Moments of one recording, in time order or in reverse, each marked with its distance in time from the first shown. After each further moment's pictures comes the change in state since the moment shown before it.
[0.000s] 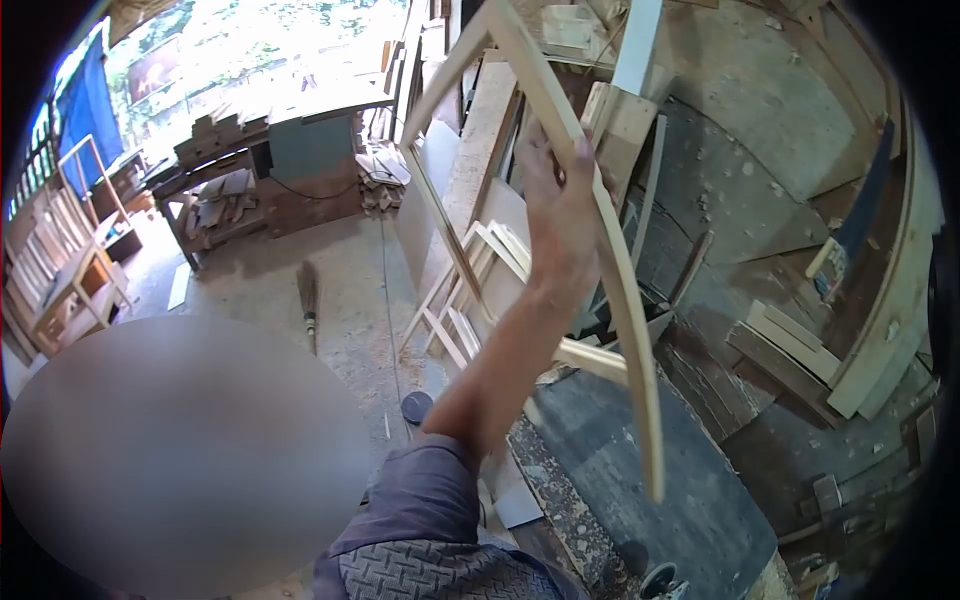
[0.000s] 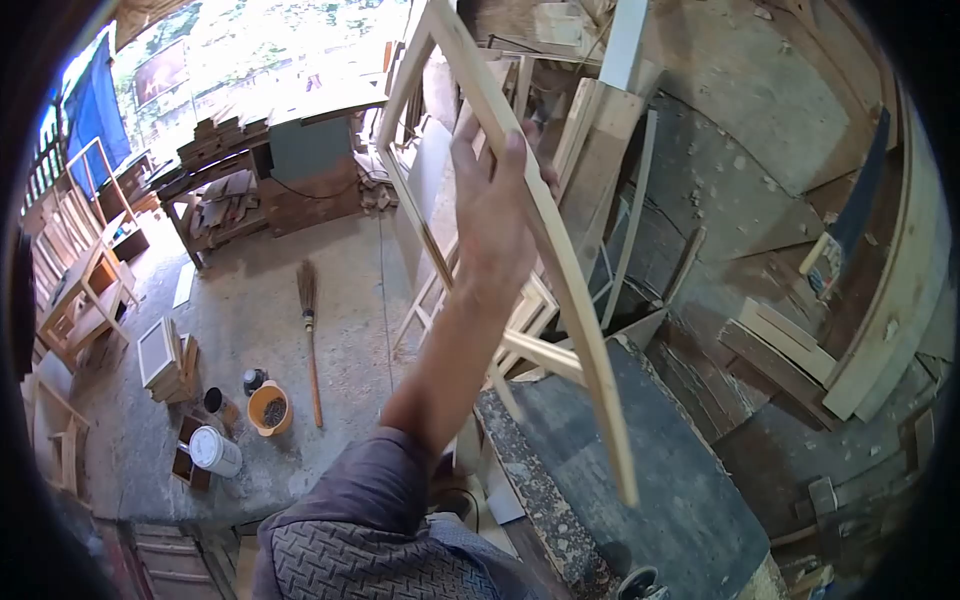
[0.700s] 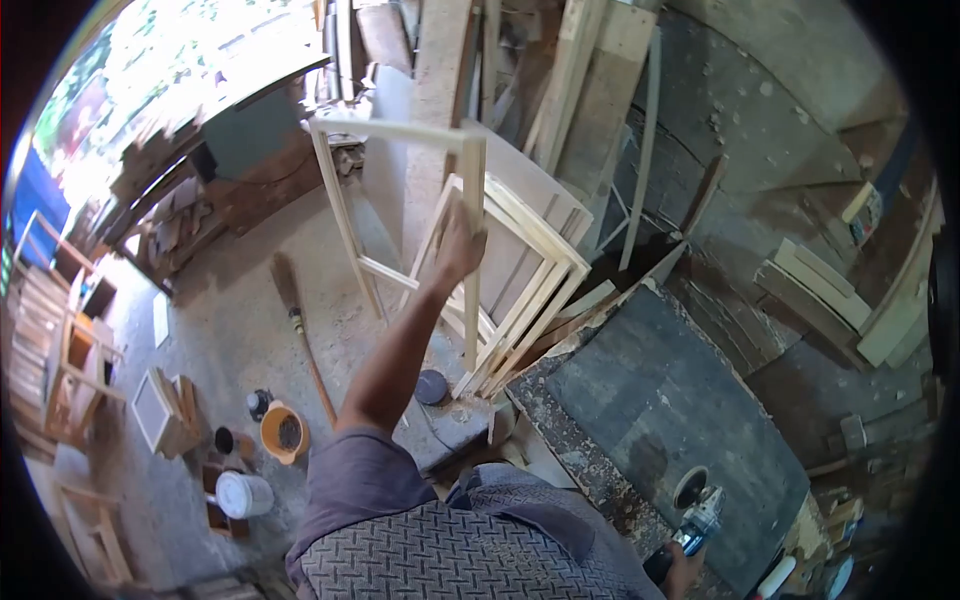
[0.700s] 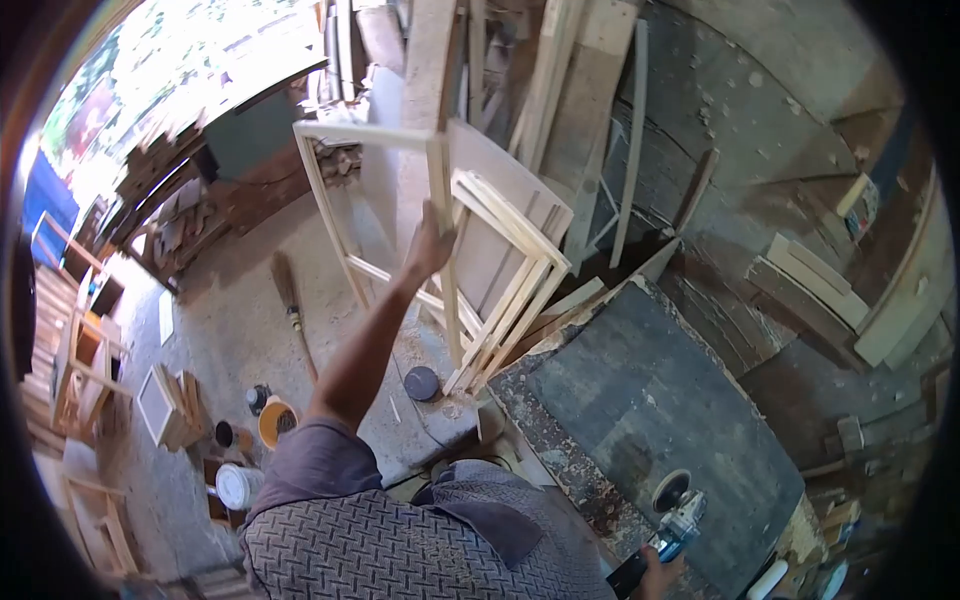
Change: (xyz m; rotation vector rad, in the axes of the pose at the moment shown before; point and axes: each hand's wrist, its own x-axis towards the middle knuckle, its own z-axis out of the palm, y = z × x) left_hand 0.076 -0.218 -0.395 1.523 -0.425 -0.255; right_hand 0.002 -0.008 0.065 -0.020 0.067 -0.072
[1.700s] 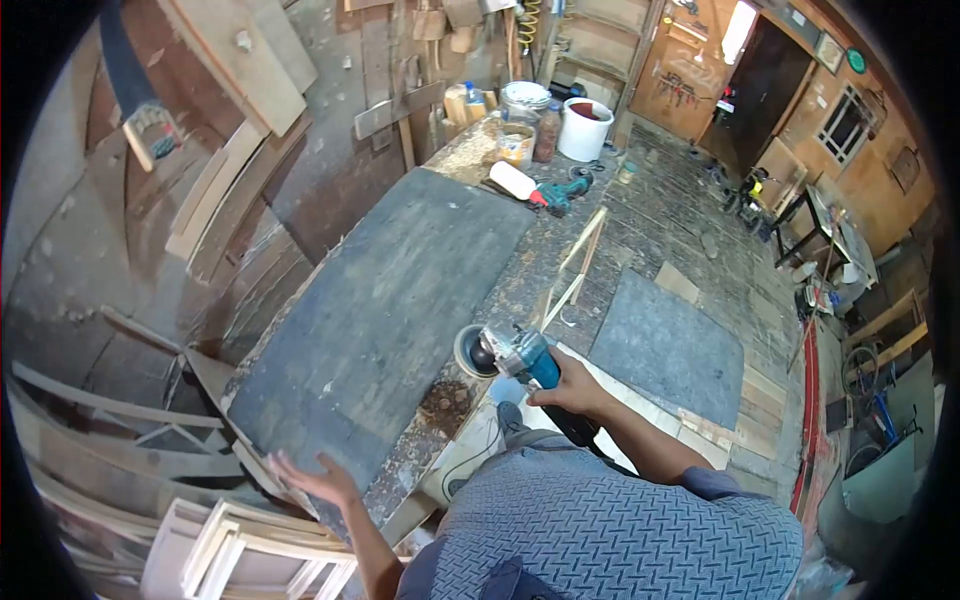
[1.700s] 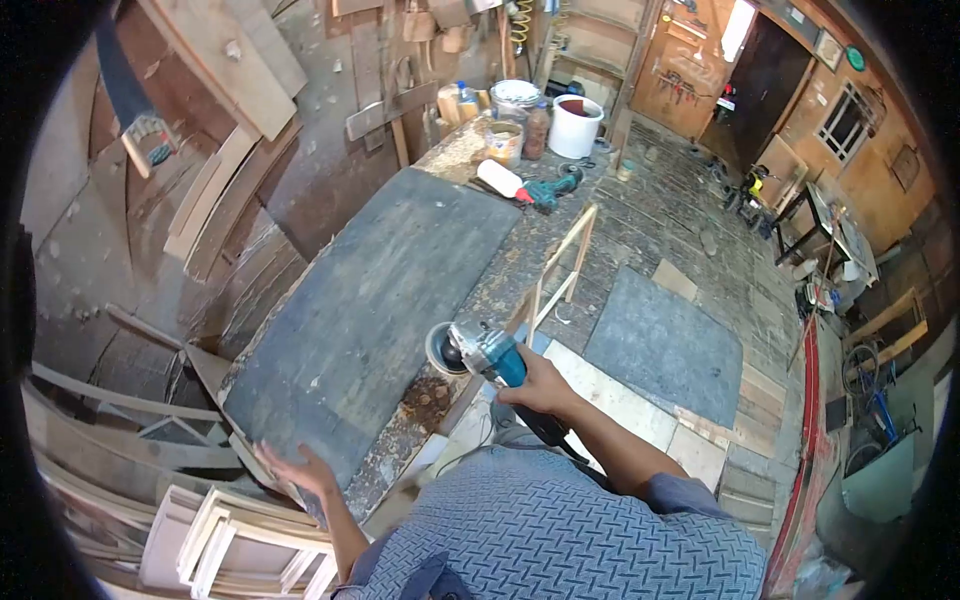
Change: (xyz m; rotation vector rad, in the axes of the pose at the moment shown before) left_hand -0.226 0.190 0.204 -0.536 -0.278 0.566; right_hand -0.167 -0.083 0.005 -0.041 0.438 0.310
